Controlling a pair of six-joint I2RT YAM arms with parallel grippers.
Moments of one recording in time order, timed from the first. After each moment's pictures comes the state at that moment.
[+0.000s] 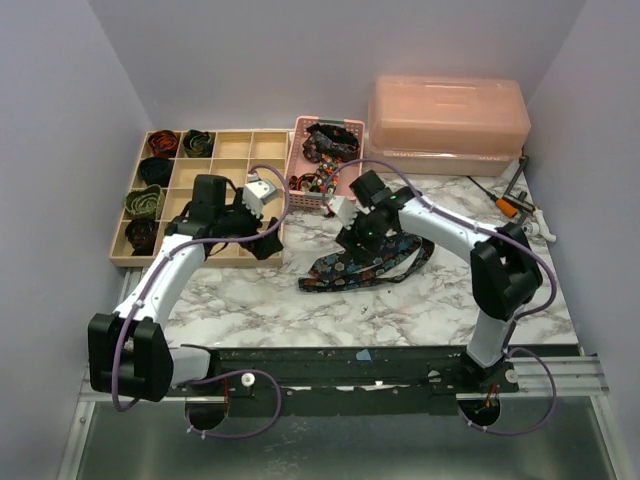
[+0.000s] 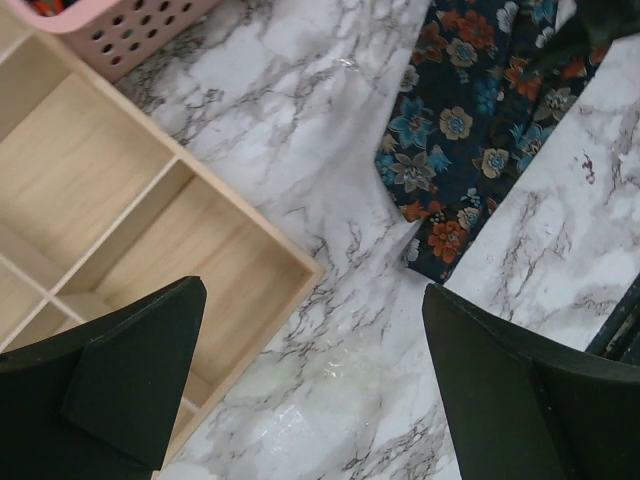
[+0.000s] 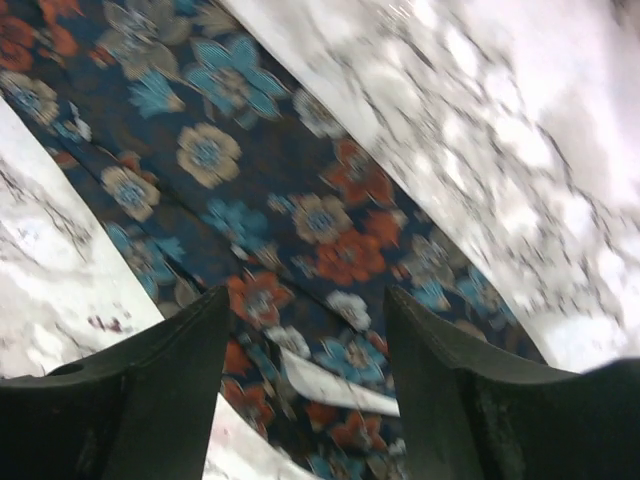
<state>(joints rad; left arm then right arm) -0.23 1.27 0.95 -0.49 0.64 0.40 0.57 1.79 1.36 -0.74 -0.24 -0.49</state>
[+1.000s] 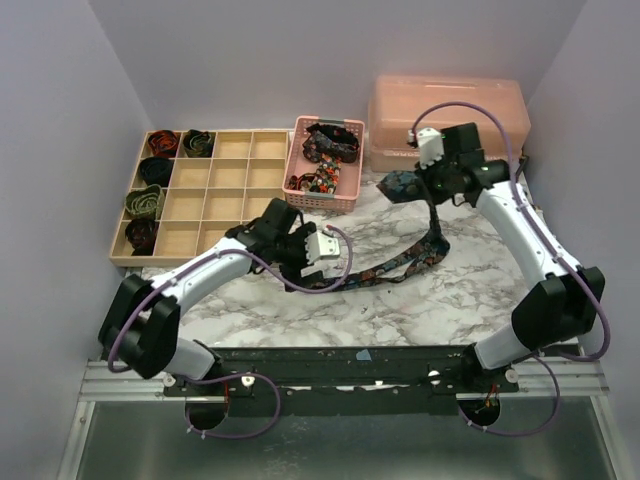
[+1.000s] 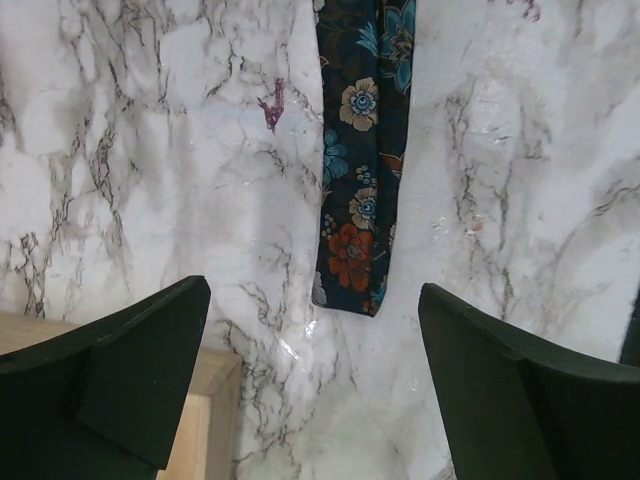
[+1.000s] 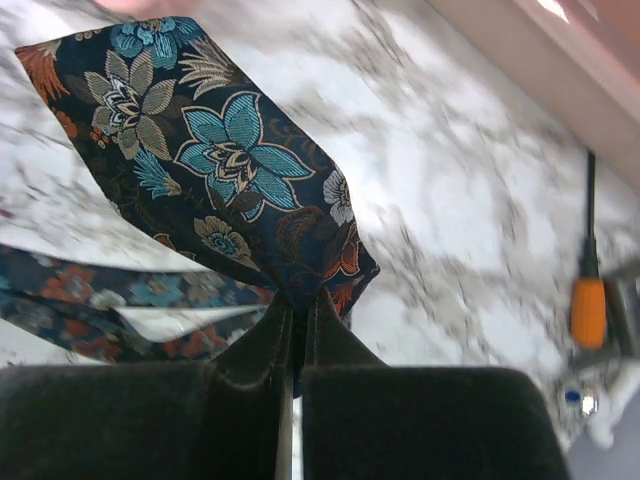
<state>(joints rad) -0.56 1.34 0.90 -0.48 0.51 0.73 0.33 1.57 1.48 -0.75 -0.07 -0.34</state>
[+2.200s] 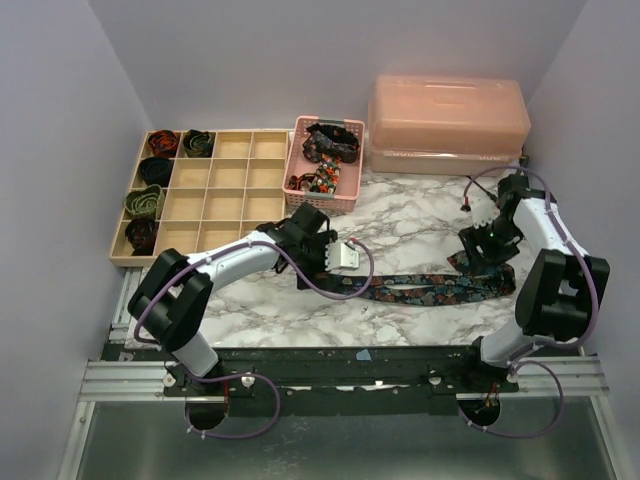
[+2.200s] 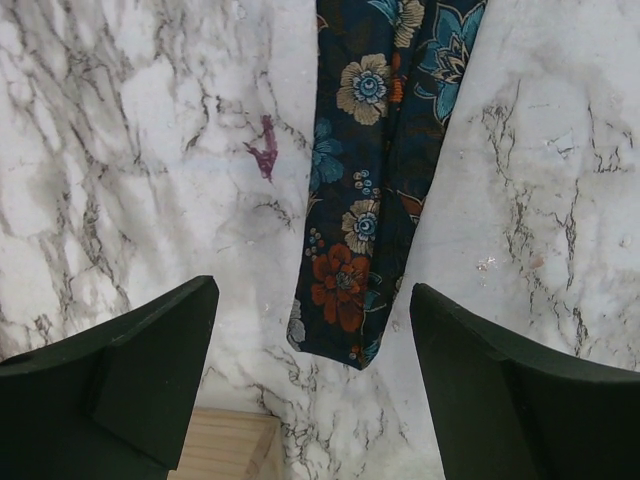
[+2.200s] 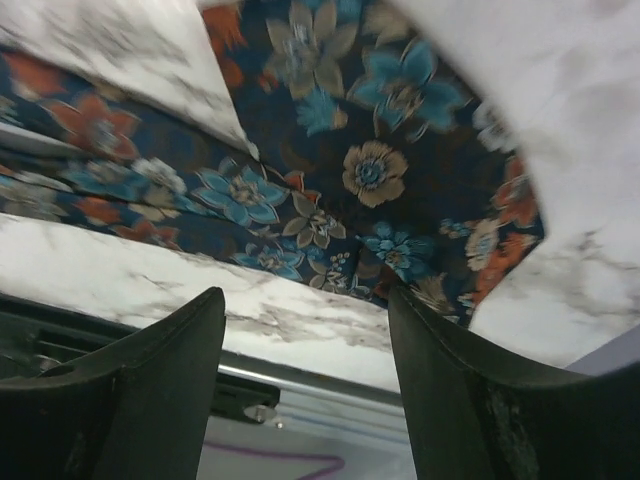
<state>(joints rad) -0.70 1.59 1.00 -0.44 0.35 0.85 -0.21 1.56 1.19 -1.07 -0.14 -0.59</state>
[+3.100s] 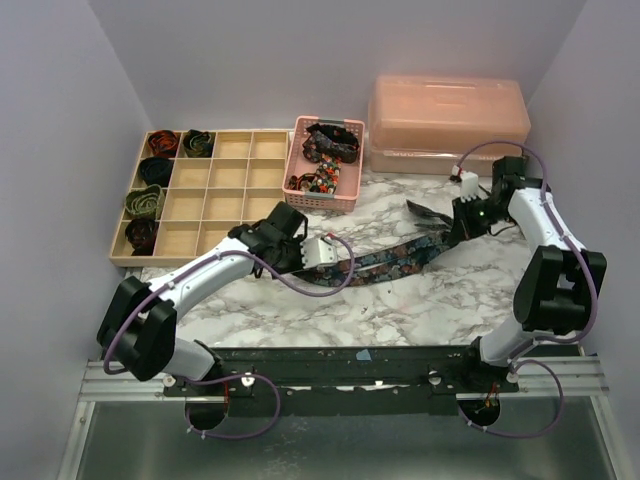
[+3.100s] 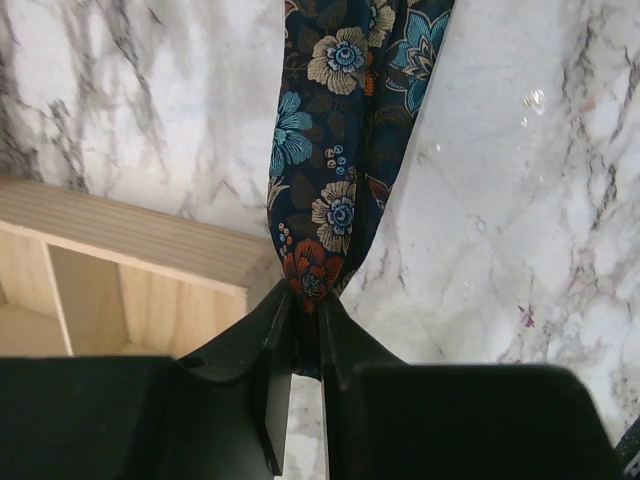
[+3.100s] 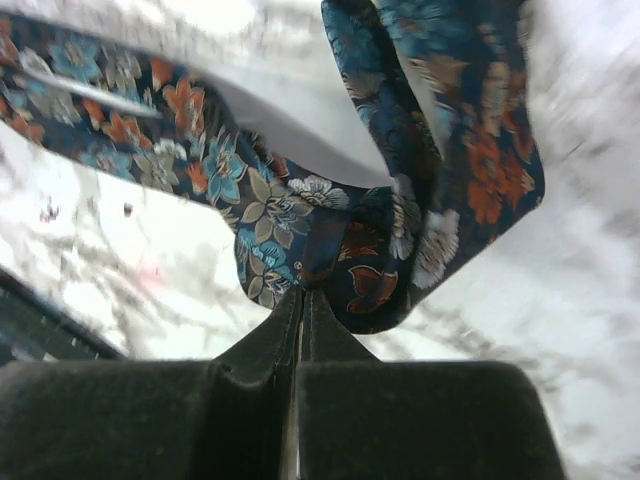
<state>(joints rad) -0.64 1.44 0.99 -0.63 0.15 0.81 -0.14 1.63 1.30 -0.94 -0.51 -0.52</state>
